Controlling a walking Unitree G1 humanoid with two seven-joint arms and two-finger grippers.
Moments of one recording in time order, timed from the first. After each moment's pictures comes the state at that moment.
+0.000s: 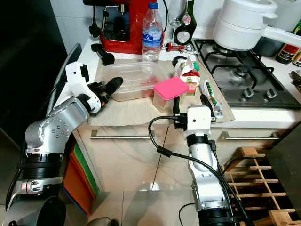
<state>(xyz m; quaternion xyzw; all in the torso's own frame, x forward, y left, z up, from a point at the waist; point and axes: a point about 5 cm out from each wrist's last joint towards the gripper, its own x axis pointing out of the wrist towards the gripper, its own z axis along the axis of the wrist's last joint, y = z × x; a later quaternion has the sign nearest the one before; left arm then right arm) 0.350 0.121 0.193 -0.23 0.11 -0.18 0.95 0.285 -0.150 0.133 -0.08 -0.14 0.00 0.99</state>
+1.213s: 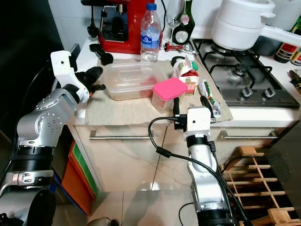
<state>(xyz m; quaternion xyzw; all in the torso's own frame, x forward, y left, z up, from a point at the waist) 0.362 0.149 0.213 -0.14 0.02 -0.14 0.98 0.283 -0.150 0.130 -0.08 -0.13 -0.01 0.99</state>
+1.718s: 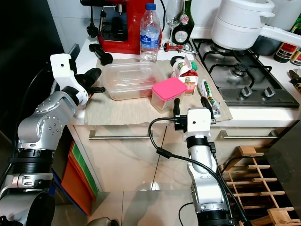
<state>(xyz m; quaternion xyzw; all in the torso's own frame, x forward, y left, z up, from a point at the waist) 0.359 0.152 0.206 -0.13 0.02 -0.13 0.98 0.280 -0.150 0.126 -0.08 -0.12 -0.01 0.99</state>
